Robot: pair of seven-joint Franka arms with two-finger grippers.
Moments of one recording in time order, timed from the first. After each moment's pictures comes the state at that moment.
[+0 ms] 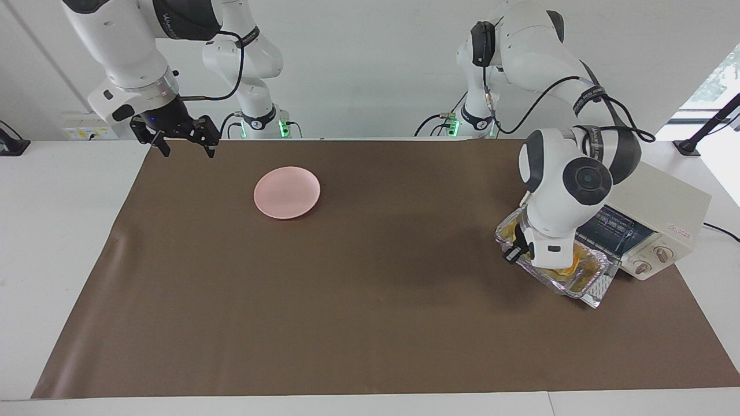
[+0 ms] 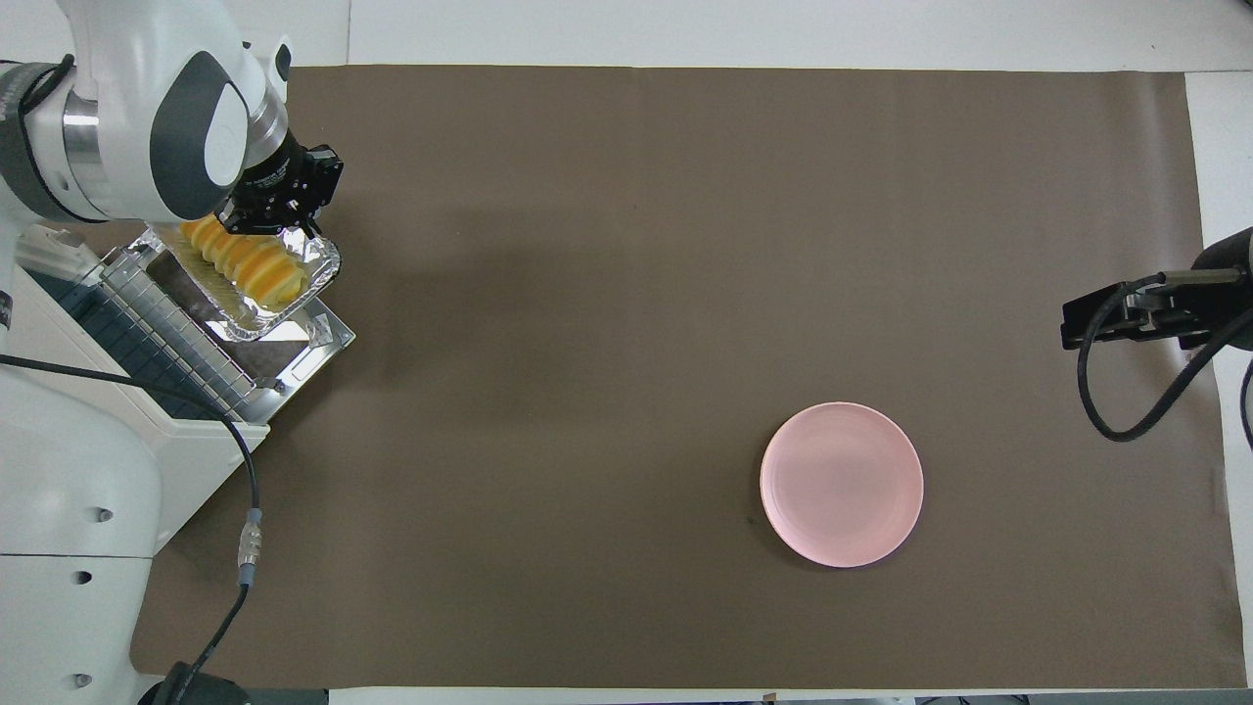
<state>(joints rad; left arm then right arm) -0.46 0.62 0.41 -1.19 -0.16 1.57 -0.69 -0.13 -0.05 0.15 -1.67 -0.02 1.52 0.05</state>
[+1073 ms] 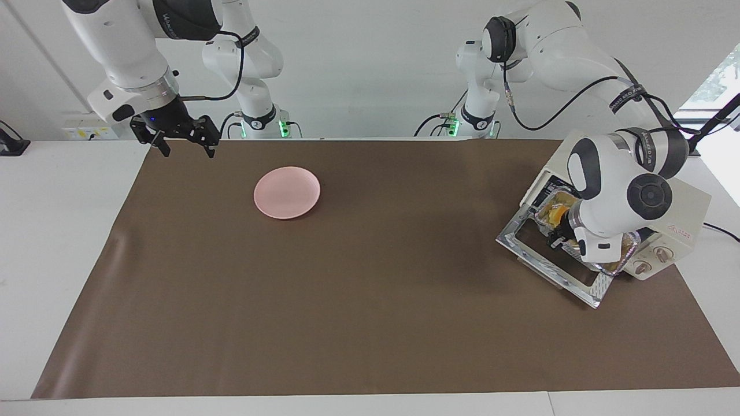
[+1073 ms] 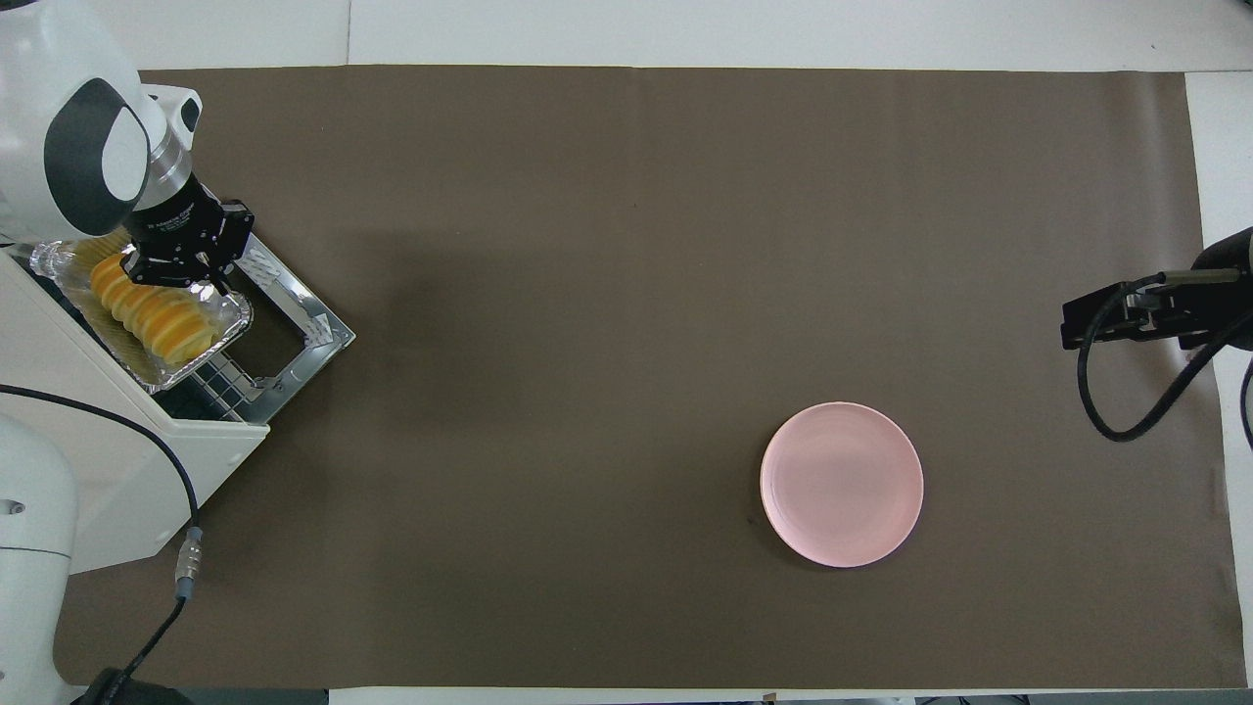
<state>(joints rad) -0.40 0.56 0.44 -1.32 -0.08 1.49 -0.63 -0.13 -0.05 0.15 -1.67 -0.02 1.52 0.05</state>
